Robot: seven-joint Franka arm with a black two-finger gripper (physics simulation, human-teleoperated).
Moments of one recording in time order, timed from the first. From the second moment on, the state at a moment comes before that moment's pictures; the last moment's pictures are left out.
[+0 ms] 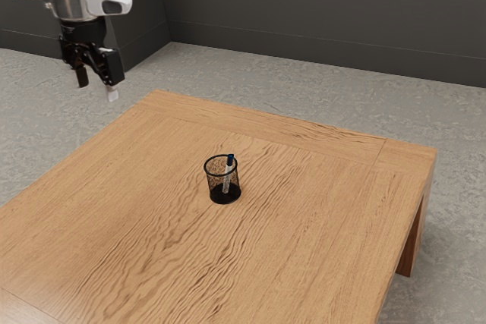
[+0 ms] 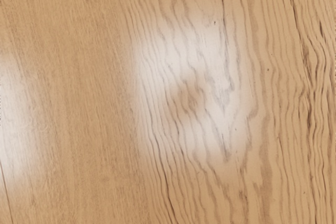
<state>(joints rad) -0.15 -0.13 0.19 -1.68 0.10 1.49 0.20</state>
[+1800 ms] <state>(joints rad) -0.24 0.49 0.16 -1.62 -0.10 2.18 0.10</state>
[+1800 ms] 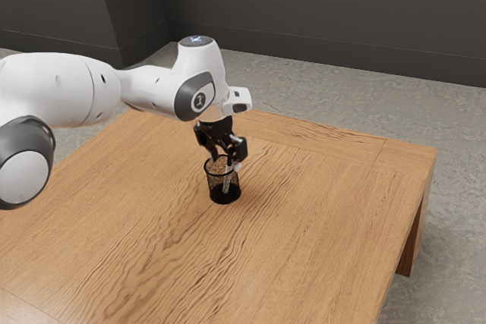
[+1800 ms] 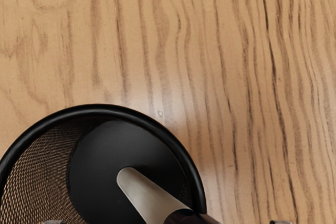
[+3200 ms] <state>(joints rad) 0.00 0.65 0.16 -1.19 0.05 1.61 0.27</state>
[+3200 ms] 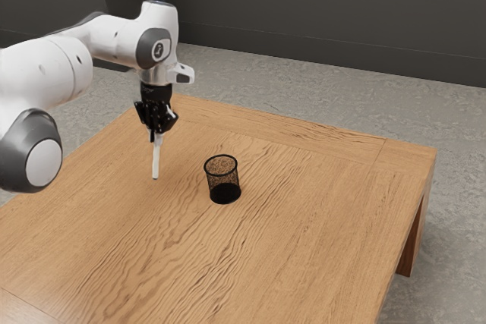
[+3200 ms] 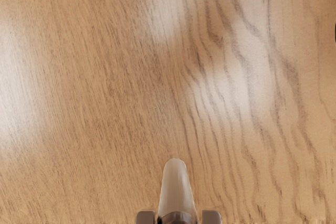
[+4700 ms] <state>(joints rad) -0.11 0.01 0.21 -1.44 0.09 1.54 0.46</state>
